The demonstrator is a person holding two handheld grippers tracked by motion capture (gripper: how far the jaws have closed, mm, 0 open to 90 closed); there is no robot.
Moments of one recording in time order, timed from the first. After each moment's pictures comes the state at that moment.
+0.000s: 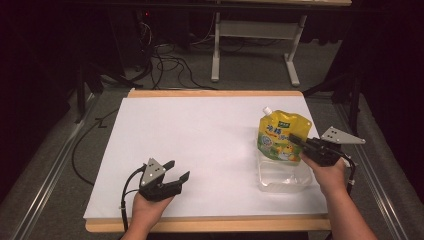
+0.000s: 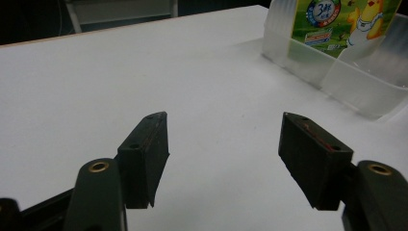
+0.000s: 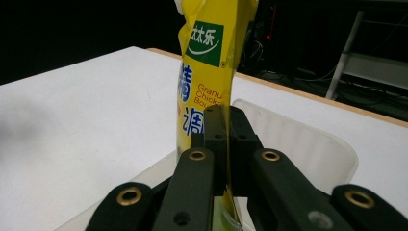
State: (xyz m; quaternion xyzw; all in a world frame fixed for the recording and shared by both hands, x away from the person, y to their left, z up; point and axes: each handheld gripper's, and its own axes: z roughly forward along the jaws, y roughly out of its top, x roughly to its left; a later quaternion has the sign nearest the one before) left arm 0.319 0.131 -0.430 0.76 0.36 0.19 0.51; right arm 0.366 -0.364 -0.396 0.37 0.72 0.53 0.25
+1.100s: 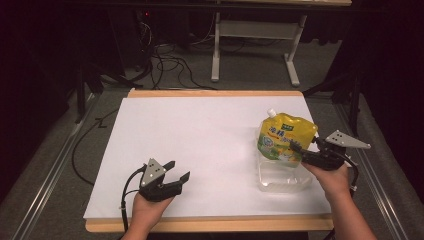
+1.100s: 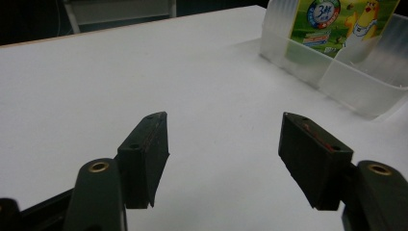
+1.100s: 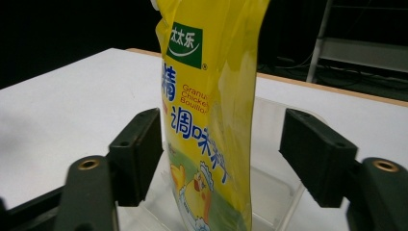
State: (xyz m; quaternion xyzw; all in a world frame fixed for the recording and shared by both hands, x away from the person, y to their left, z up) left arm 0.317 0.131 -0.430 0.76 0.36 0.18 0.51; right arm 0.353 -0.368 -0.397 0.42 0.70 0.52 0.25
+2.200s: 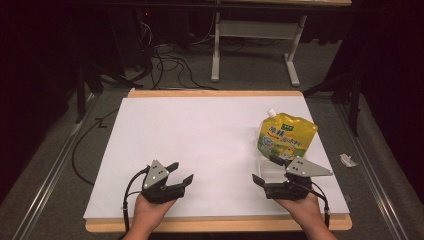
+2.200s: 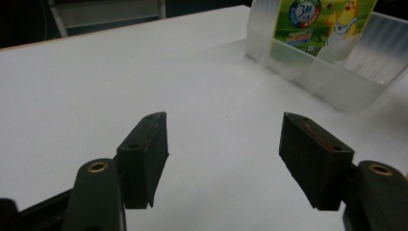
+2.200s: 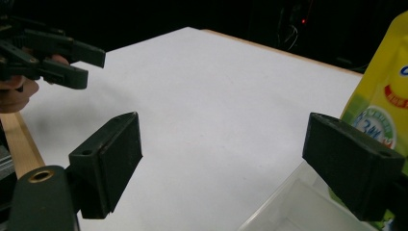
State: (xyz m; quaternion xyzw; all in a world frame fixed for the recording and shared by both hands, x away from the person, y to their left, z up) left arm 0.312 0.124 -0.428 0.77 0.34 0.18 0.51; right arm 0.289 -0.256 -0.395 0.35 0.75 0.51 0.22
